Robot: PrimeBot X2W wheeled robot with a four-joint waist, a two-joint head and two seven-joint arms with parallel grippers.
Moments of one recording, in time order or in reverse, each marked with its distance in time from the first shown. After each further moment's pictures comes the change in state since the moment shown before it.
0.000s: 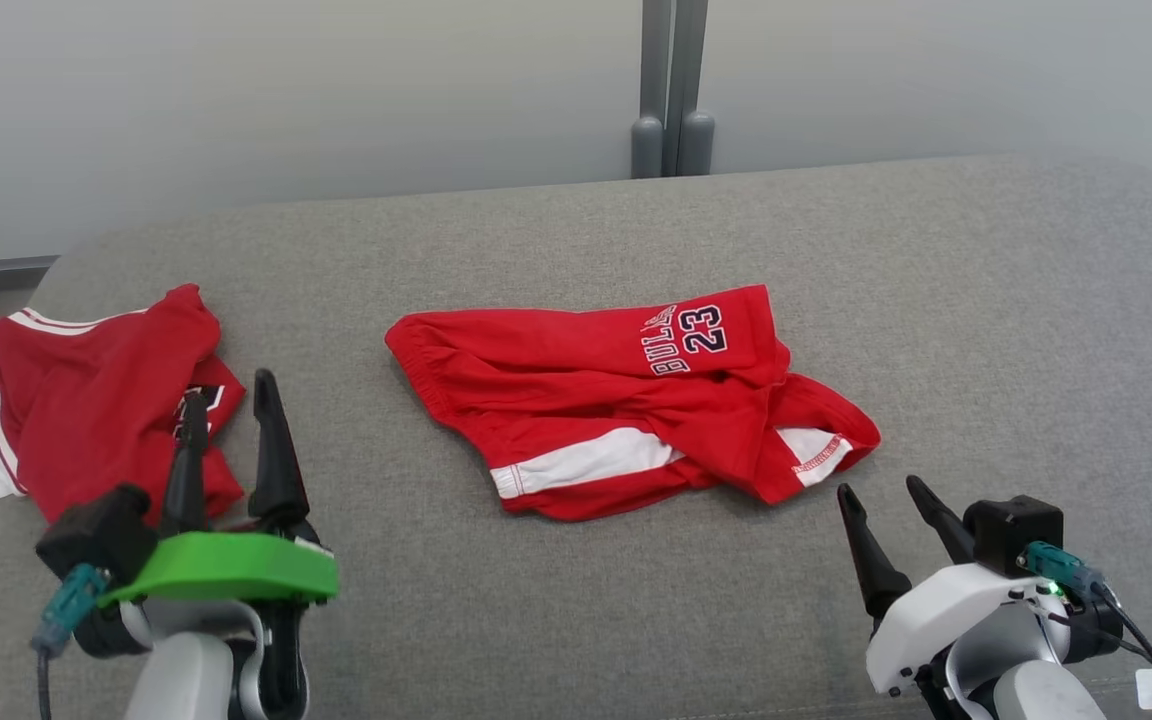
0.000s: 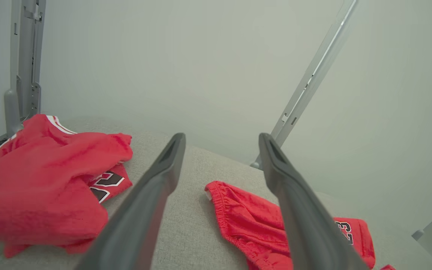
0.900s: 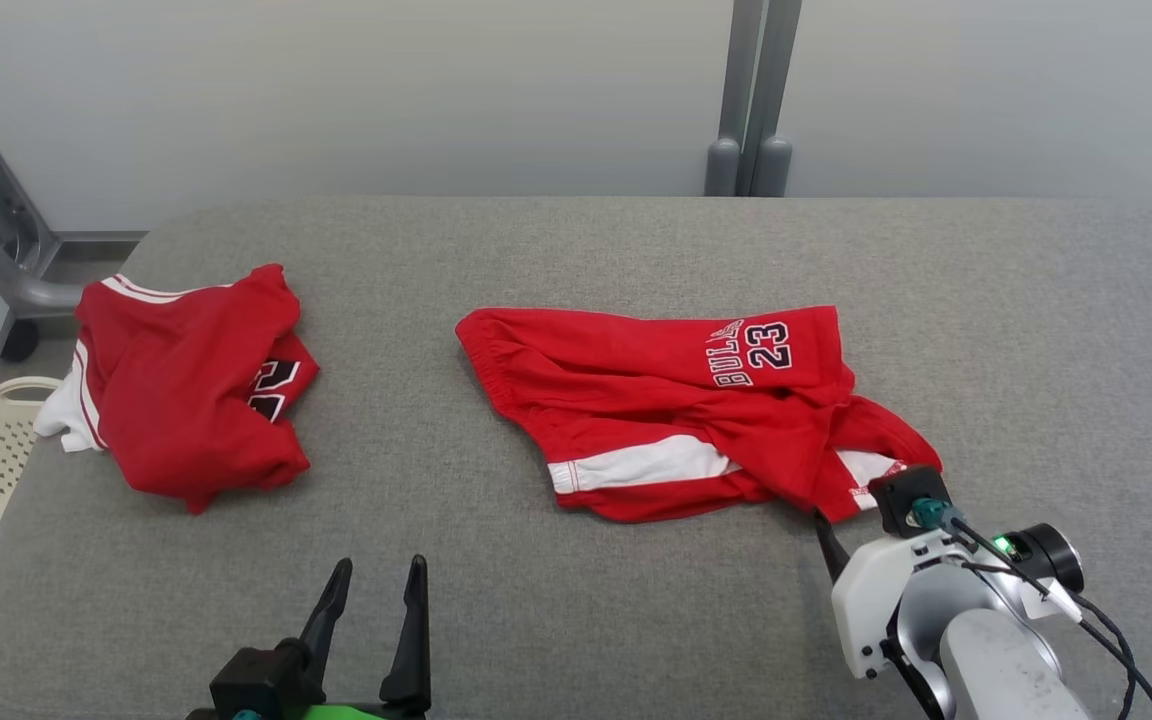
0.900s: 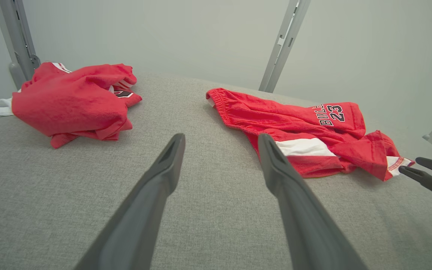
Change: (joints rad) left arm 0.319 0.007 -0.179 -0.137 0.210 -0.004 0.040; right arm -0.157 -0.001 0.042 0.259 -0.314 0.000 0.122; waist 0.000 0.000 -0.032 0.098
